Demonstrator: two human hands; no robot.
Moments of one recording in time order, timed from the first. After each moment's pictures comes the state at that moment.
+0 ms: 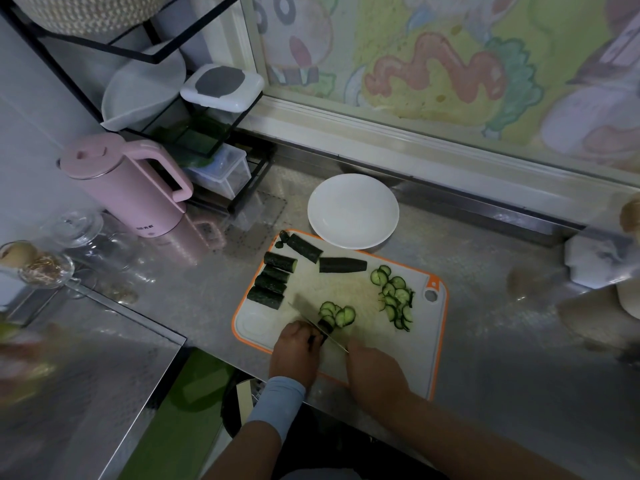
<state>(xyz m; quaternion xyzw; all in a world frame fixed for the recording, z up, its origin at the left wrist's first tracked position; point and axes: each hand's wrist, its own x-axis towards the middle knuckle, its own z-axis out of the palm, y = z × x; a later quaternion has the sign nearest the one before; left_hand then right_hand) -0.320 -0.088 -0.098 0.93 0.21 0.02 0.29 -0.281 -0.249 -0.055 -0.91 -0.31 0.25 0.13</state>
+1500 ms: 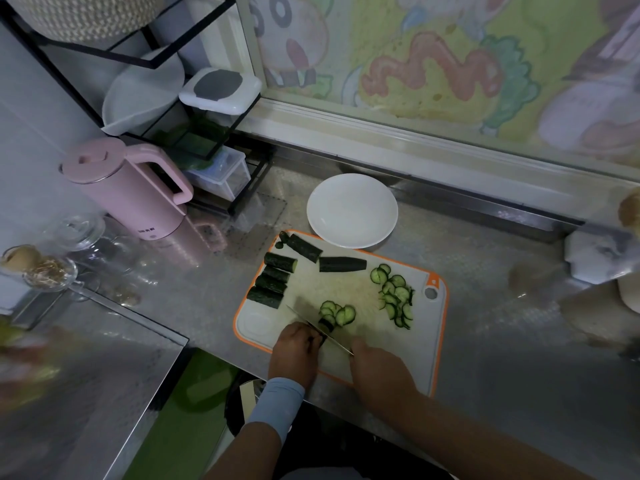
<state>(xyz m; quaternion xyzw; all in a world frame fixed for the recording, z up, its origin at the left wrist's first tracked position) -0.324 -0.087 -0.094 0.93 0.21 0.00 0.29 -0.282 -0.255 -0.051 -0.91 -0.31 0.23 0.12</state>
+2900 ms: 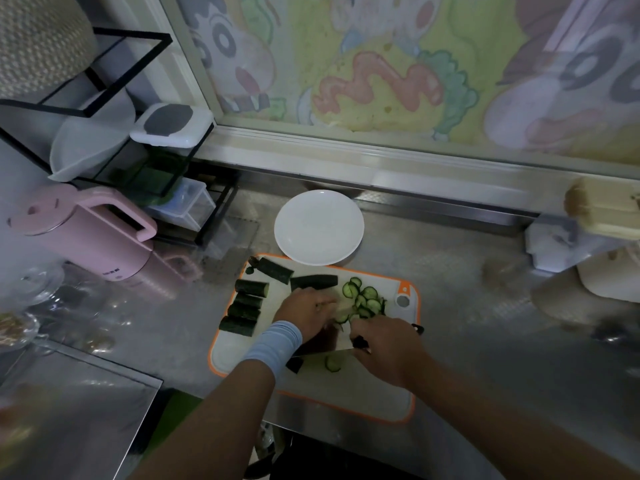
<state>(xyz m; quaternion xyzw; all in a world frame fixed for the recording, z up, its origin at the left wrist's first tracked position) -0.200 -0.093 -0.052 0.95 0.07 -0.16 0.27 -0.203 -0.303 -0.035 -0.91 -0.37 0.07 0.17</state>
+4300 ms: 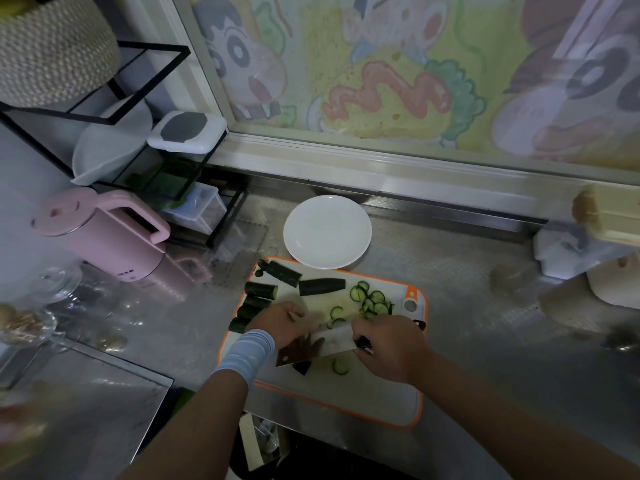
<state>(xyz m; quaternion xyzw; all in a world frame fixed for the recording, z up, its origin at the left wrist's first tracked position) -0.227 -0.044 -0.045 0.88 0.24 -0.25 0.31 -0.196 -0.293 -0.026 -0.90 -0.40 0.06 0.16</state>
